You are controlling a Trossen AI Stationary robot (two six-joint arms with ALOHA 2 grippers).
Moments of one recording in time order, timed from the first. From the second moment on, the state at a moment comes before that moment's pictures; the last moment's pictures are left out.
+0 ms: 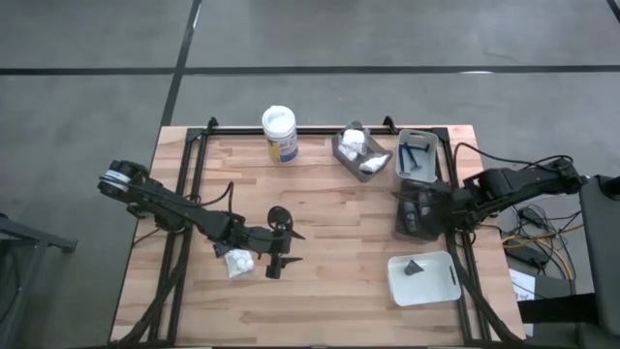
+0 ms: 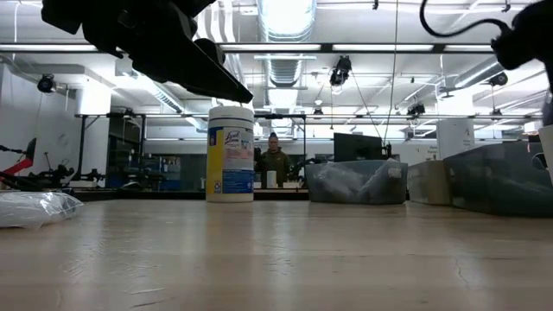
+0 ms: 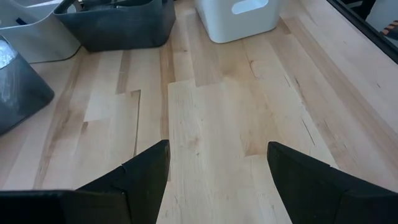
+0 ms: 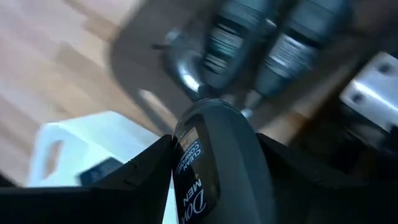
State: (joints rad) left arm -0.34 1.46 0.76 0.17 -0.27 -0.01; right arm 0.24 0.71 0.78 -1.38 0.00 1.30
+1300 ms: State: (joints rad) left arm -0.34 1.46 0.76 0.17 -0.27 -0.04; right arm 0.24 1.01 0.76 -1.32 0.08 1.27
